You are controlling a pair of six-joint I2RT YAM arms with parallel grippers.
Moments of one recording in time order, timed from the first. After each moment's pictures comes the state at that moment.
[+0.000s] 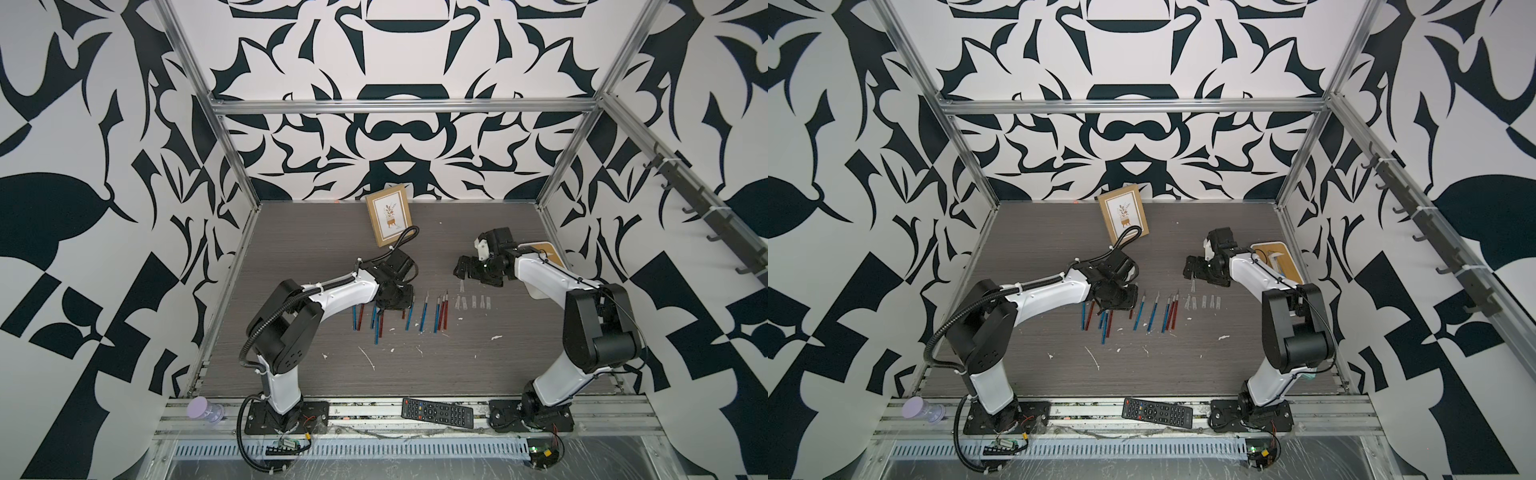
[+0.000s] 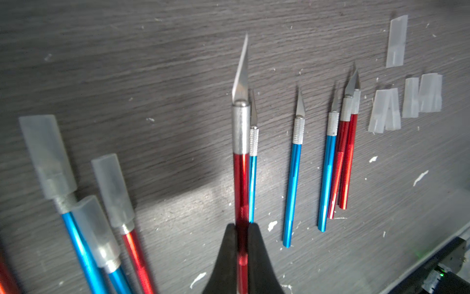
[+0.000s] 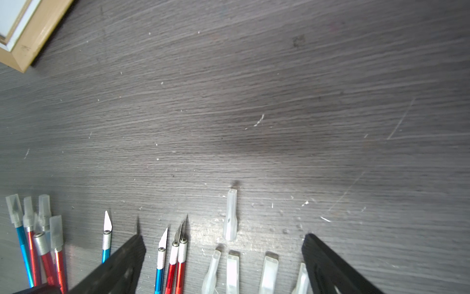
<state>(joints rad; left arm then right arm) -0.79 1.82 1.22 -0.55 0.15 -0.60 0.16 1.66 1.07 -0.52 -0.23 0.34</state>
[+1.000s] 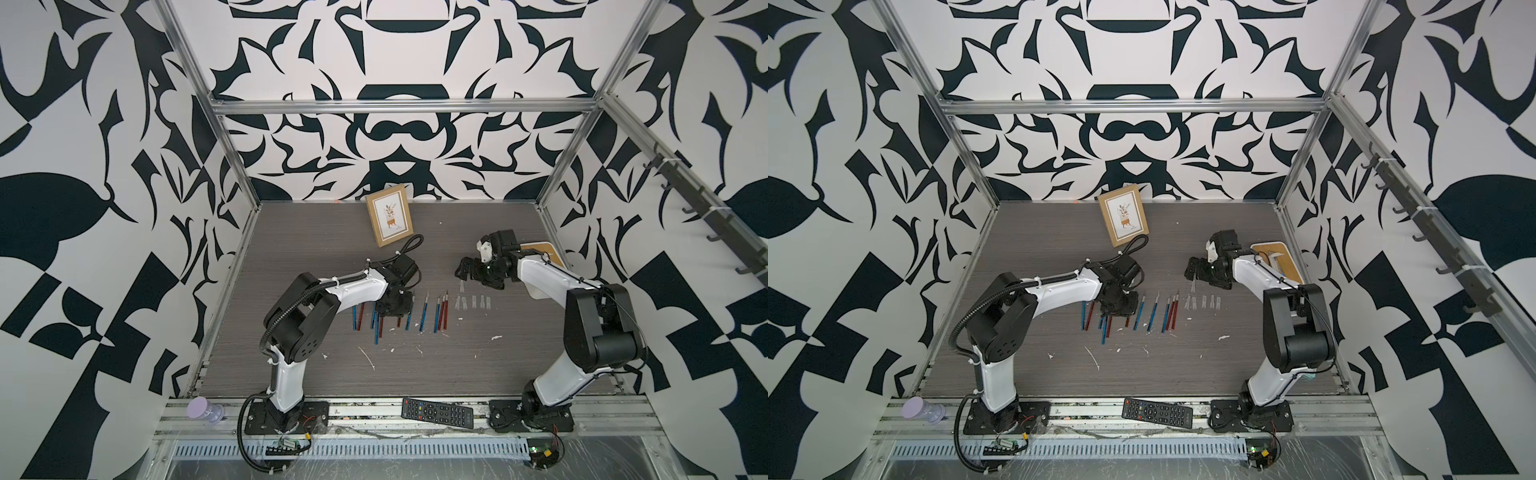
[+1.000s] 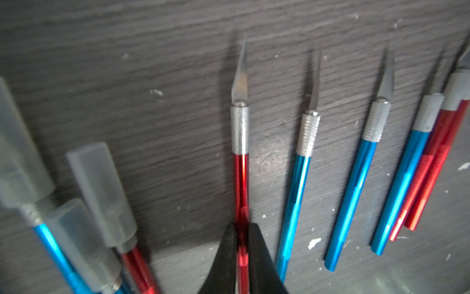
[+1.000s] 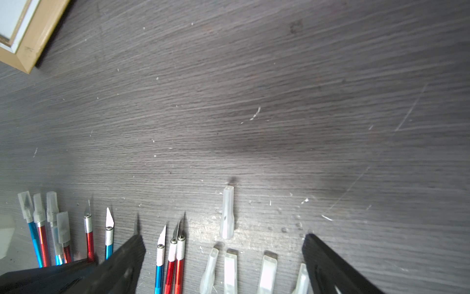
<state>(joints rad) -0.80 1.93 1.27 -0.65 0.12 -0.60 0.14 1.66 1.05 -0.50 -0.28 0.34</state>
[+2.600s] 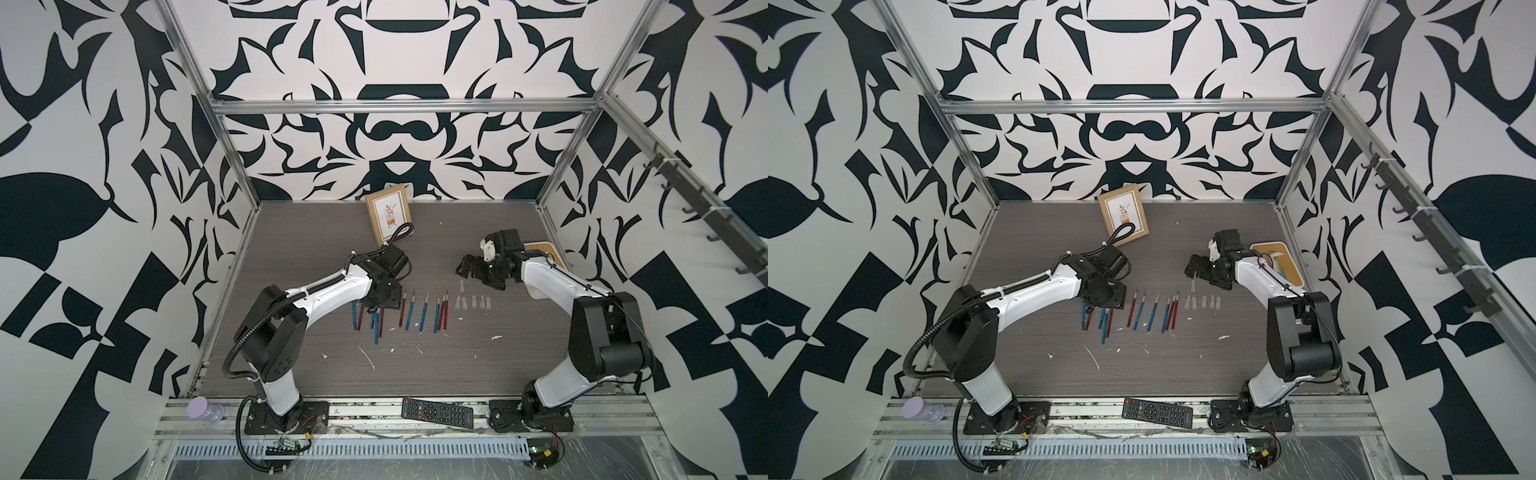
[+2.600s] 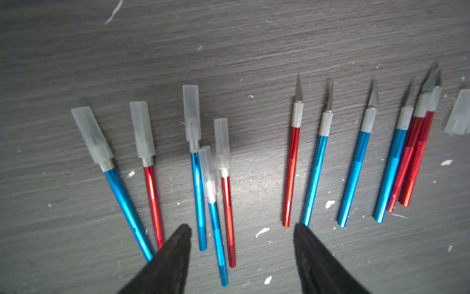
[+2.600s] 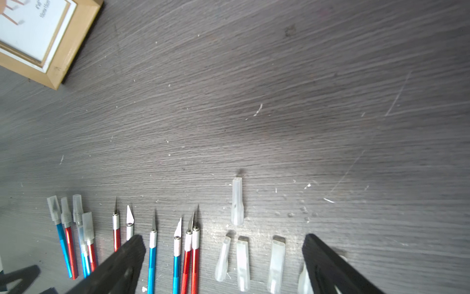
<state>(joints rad) -0.77 1.73 1.26 -0.80 -0.04 -0.58 0.14 1.60 1.04 -0.51 -0.30 0.41</state>
